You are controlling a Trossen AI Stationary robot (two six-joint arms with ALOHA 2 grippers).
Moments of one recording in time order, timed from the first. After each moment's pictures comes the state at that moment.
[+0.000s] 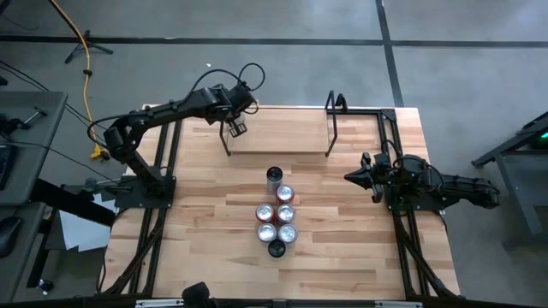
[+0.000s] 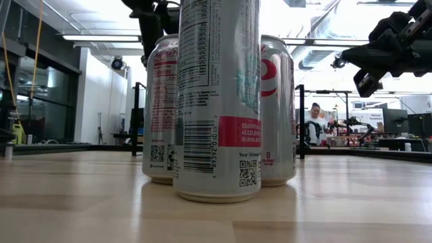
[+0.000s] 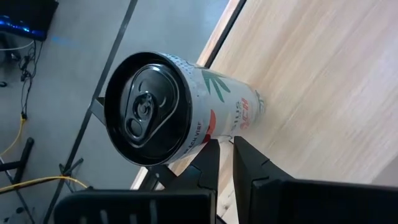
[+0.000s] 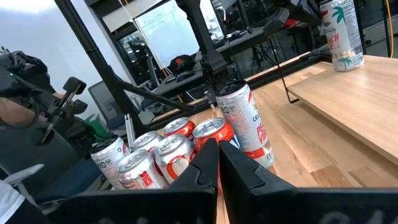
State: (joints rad) left arm 0.54 1.64 1.42 -0.94 -0.51 0.15; right arm -0.14 0.01 0.02 0.00 -0.18 0.42
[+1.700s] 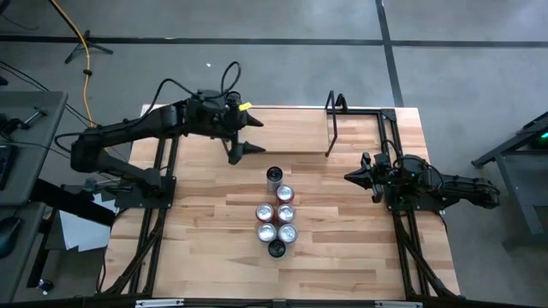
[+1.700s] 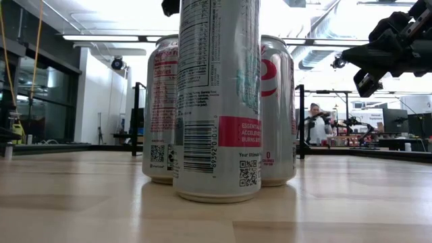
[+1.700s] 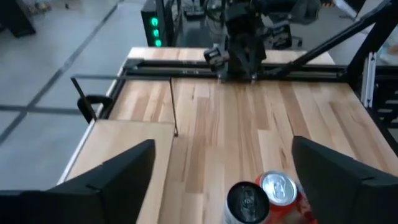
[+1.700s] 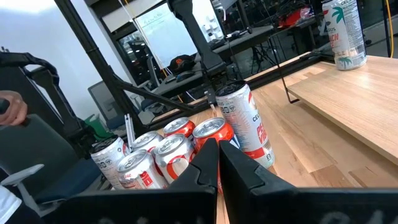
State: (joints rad) left arm 0.26 1.29 1.34 -0.51 0.15 0.11; right arm -0.14 0.01 0.02 0.00 -0.18 0.42
